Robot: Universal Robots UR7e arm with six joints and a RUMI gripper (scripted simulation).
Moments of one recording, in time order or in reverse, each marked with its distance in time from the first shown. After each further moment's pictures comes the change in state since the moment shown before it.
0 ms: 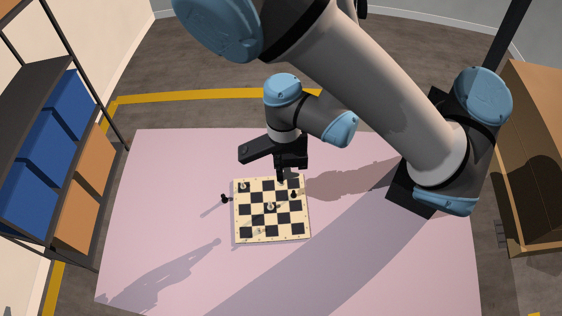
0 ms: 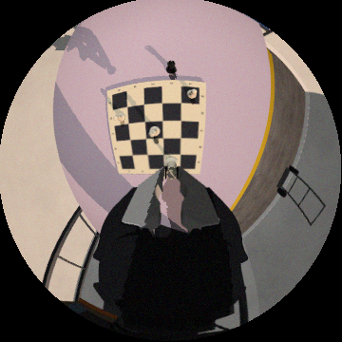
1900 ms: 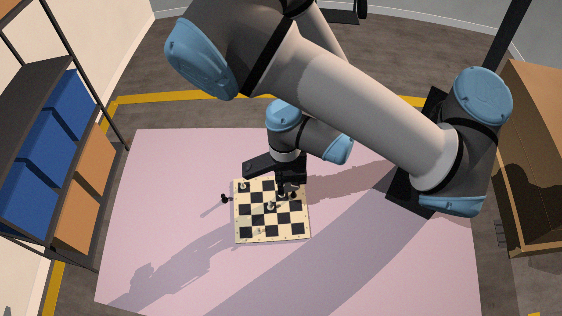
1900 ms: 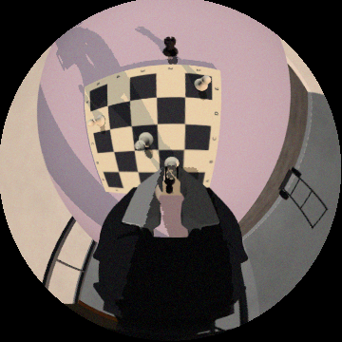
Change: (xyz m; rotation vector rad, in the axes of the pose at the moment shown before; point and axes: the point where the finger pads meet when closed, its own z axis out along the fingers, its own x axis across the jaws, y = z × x) arm 0.001 -0.001 0.077 0.001 0.000 0.000
